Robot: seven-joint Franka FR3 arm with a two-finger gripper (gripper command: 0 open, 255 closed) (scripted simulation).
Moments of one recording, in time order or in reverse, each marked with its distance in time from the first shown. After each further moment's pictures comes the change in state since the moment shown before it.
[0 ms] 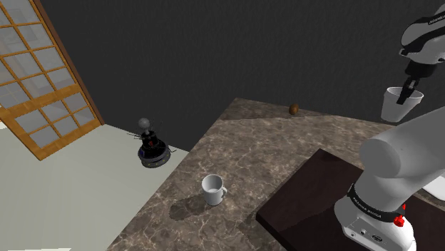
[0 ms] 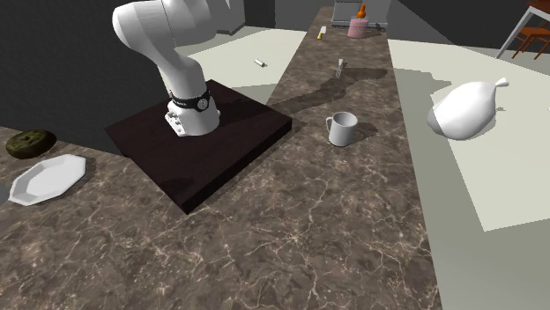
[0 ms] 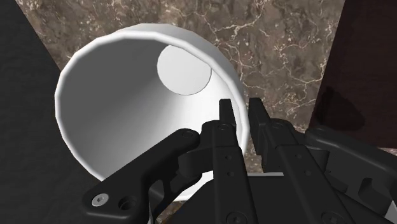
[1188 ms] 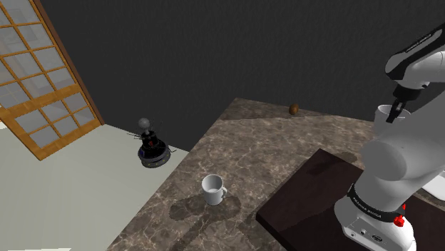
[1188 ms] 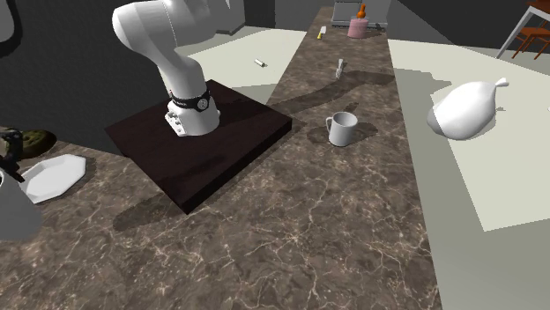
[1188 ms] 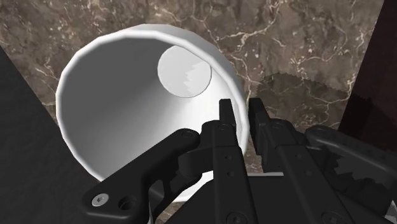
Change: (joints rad) arm 0.084 0.199 -0.169 -0.119 0.070 0.303 -0.076
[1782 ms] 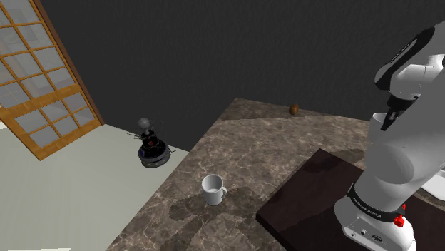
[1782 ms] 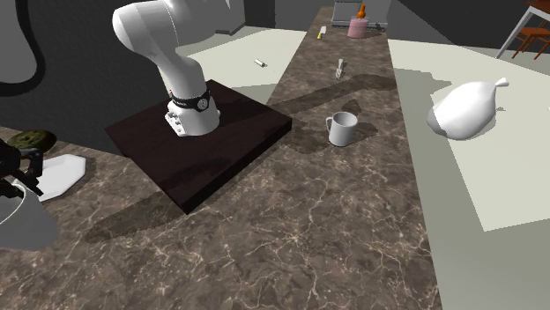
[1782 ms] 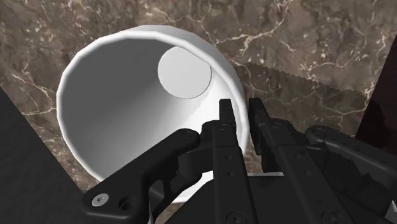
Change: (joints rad) arm 0.102 0.176 -0.104 -0.041 0.186 0.164 -0.132
